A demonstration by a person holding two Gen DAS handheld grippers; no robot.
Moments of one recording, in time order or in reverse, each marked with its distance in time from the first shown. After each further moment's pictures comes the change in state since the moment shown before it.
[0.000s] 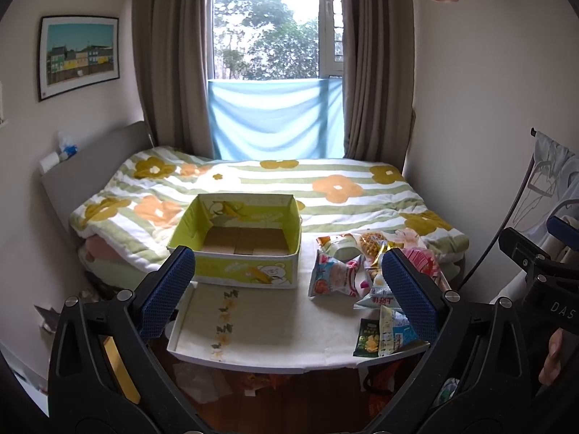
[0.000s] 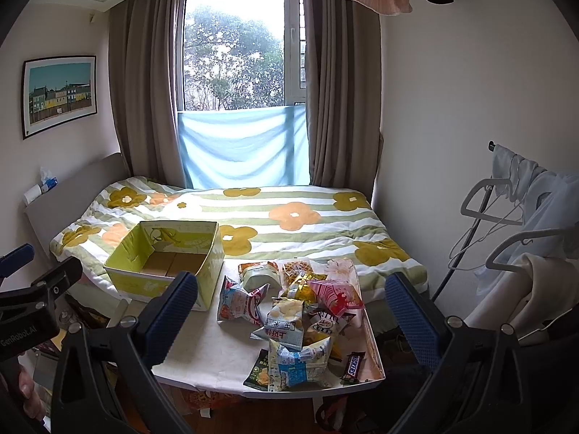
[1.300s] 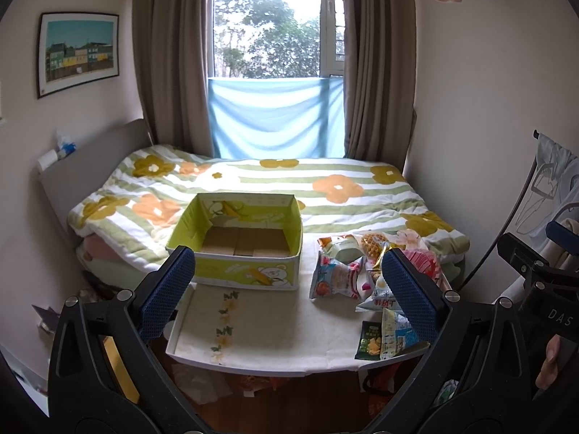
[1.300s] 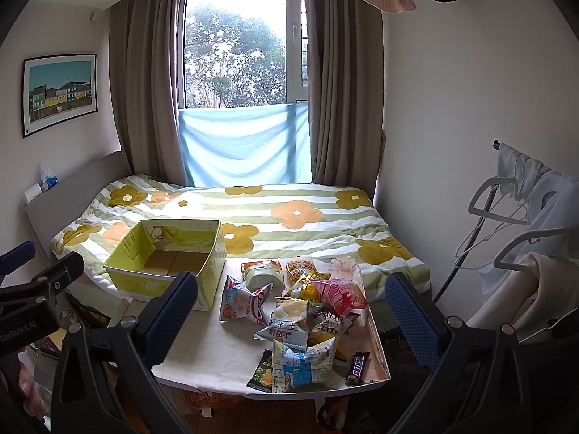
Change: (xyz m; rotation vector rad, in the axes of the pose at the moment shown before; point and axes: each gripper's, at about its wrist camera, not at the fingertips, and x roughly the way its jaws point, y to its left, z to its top) left arm 0.002 0.002 0.000 -0.003 0.003 0.001; right arm 0.002 0.003 -0.002 -0.004 0.005 0.003
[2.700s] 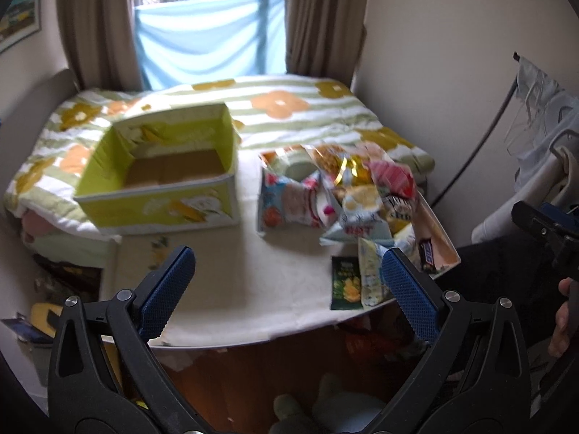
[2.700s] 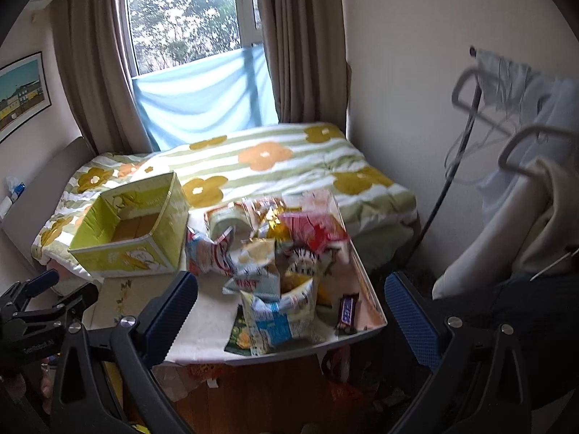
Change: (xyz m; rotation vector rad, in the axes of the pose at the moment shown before) left arm 0.139 -0.031 -0.069 0.090 0.346 -0.266; right arm 0.073 -0.051 -0.062 0.158 0.265 -0.083
